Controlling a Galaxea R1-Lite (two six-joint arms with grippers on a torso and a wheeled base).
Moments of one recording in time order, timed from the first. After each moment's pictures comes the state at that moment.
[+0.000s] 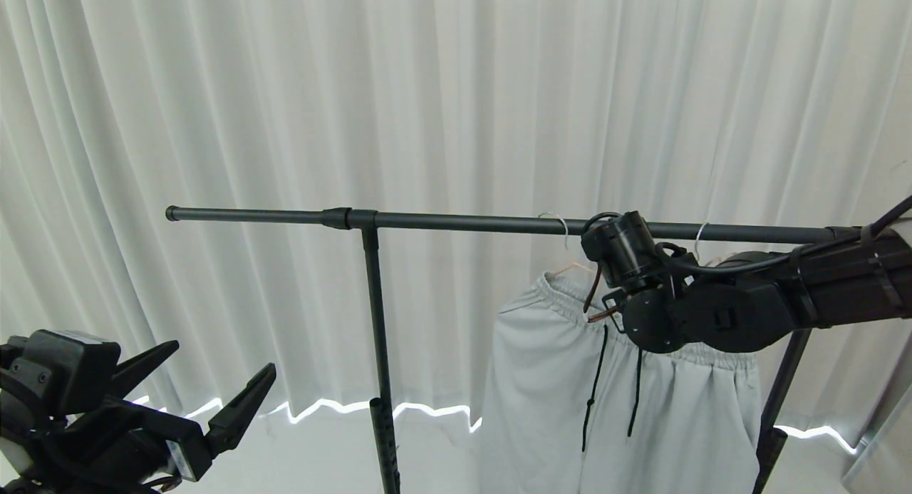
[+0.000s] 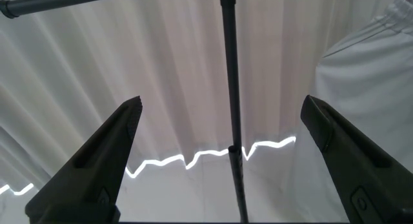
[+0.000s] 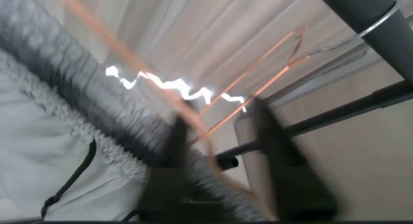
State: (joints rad) left arm -0.29 1.21 0.00 -1.08 0.11 0.16; right arm 0.69 1.97 -1.25 0.02 -0.92 0.02
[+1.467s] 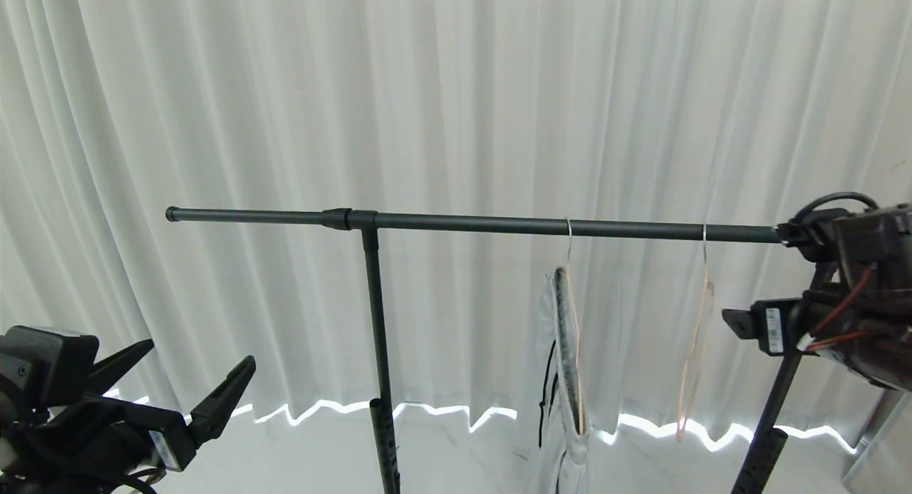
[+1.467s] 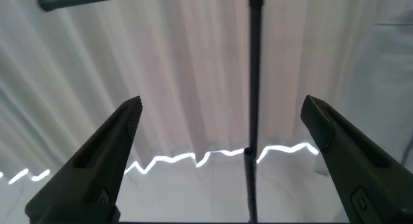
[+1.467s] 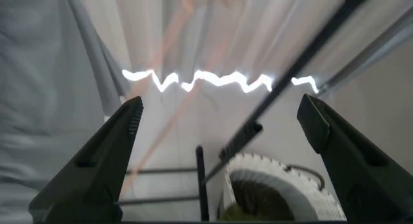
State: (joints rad) left arm -0.20 1.20 0.00 -1.08 0.11 0.15; right arm 0.45 1.40 -0.77 -0.04 -0.54 0.19
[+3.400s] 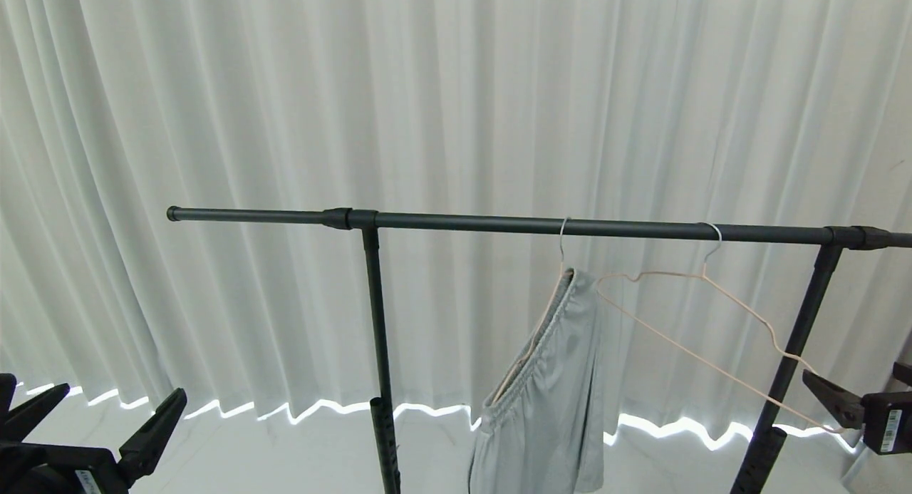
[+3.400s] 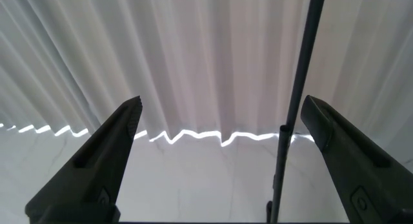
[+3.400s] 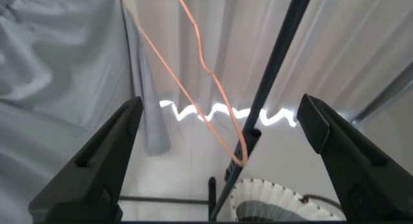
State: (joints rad) left arm -0.03 0.96 0.00 -0.78 0.11 0.16; right arm 0.04 1.15 -0.15 -0.70 -0.04 -0.02
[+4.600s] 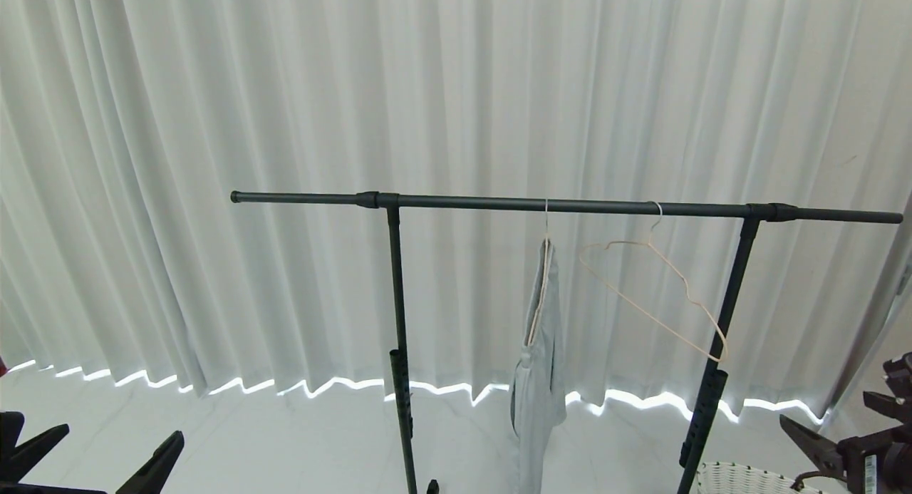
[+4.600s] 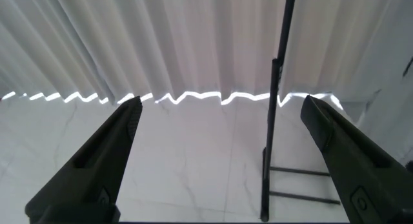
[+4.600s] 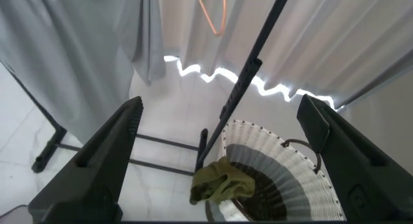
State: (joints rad) left arm -0.03 0.84 0.00 -0.55 0.11 0.15; right arm 0.13 1.18 -0.07 -0.70 -0.04 -0.13
